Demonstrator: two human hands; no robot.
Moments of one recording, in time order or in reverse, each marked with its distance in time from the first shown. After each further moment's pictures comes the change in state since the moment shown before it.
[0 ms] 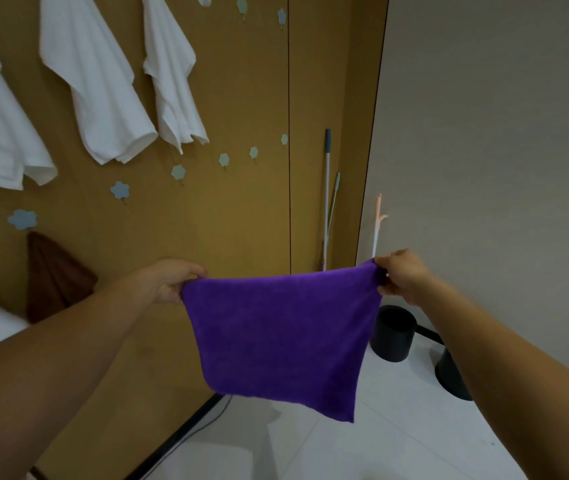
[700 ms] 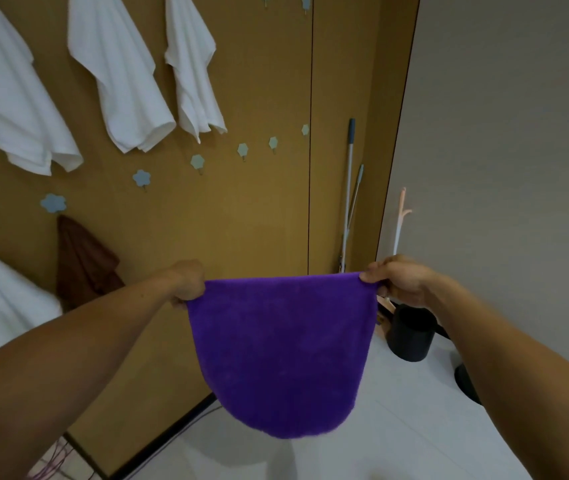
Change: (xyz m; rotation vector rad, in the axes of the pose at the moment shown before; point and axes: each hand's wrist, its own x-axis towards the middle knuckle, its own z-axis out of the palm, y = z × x) left_hand -0.008 -0.022 0.012 1.277 0.202 0.148; right_hand 0.022 0.015 -0.004 0.006 -0.515 0.040
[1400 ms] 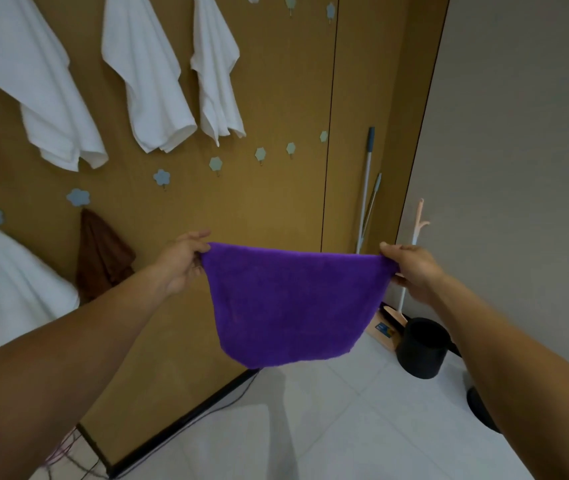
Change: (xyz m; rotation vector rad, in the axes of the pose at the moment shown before) left_hand -0.011 -0.006 -0.016 -1.691 0.235 0.047; right_hand 0.013 -0.020 0.001 0.050 0.328 -0.187
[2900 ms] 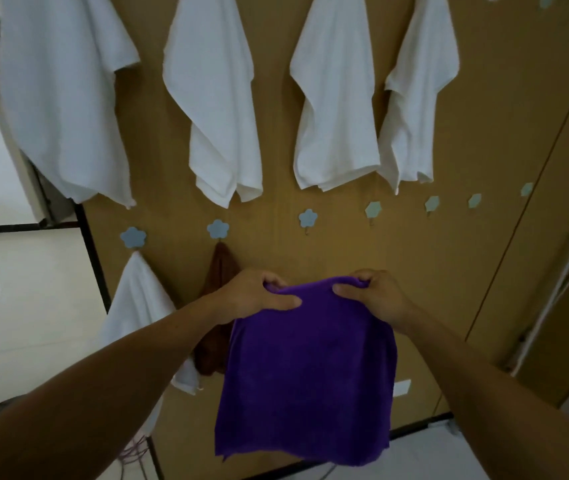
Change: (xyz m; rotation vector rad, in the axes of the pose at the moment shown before) left_hand 0.155 0.039 -0.184 0.647 -0.110 0.188; right_hand 0.146 -0.081 0.394 -0.219 -0.688 -0.387
